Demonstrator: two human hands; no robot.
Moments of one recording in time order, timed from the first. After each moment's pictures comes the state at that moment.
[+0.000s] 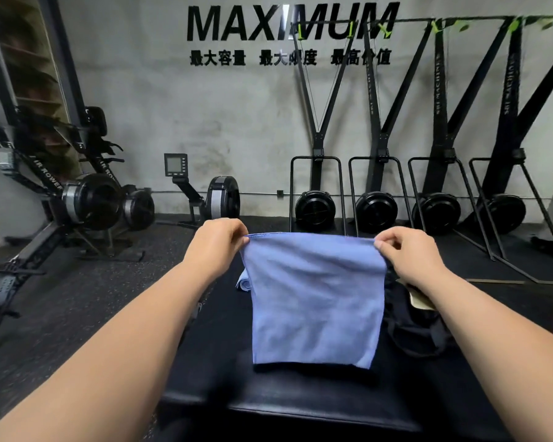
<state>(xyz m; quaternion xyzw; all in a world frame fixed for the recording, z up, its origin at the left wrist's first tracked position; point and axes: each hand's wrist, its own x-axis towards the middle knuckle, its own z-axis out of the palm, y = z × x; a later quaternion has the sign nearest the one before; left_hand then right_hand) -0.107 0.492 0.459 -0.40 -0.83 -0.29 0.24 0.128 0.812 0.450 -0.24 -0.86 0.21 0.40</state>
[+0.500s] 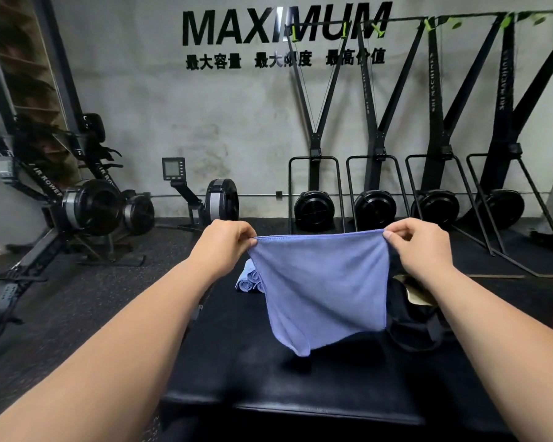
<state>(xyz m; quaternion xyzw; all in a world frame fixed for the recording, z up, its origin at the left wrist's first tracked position) -0.090 0.503 0.468 -0.44 -0.82 -0.26 0.23 0.147 0.818 0.455 -0.29 -0.81 0.23 0.45</state>
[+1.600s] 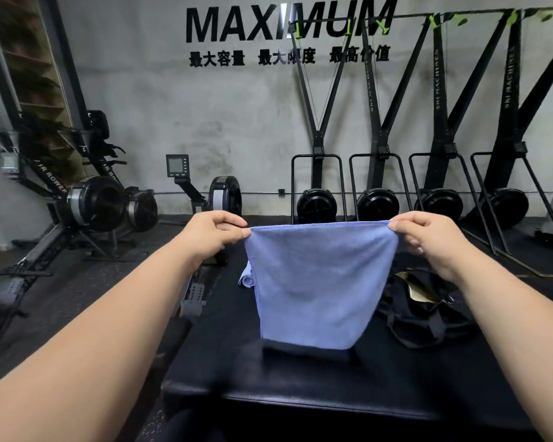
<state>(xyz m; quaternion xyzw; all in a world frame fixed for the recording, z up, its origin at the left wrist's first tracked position) -0.090 0.470 0.481 -0.33 -0.74 -0.58 -0.06 0.164 0.814 0.475 -0.16 -0.73 0.56 0.36</state>
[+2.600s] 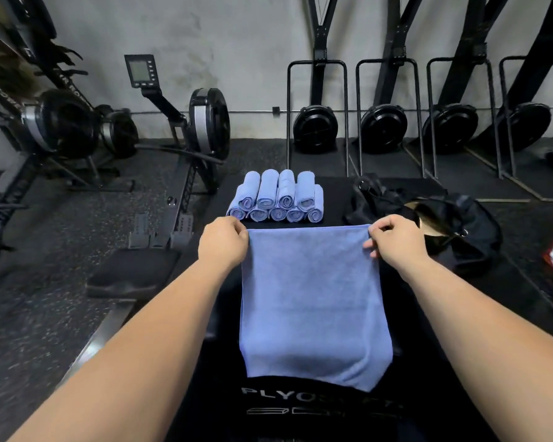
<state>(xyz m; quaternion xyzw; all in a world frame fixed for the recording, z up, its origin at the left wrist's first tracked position) -0.115 0.552 0.303 -0.20 -0.93 -0.32 0.05 0.089 0.831 0.295 -0.39 -0.77 0.43 0.26</state>
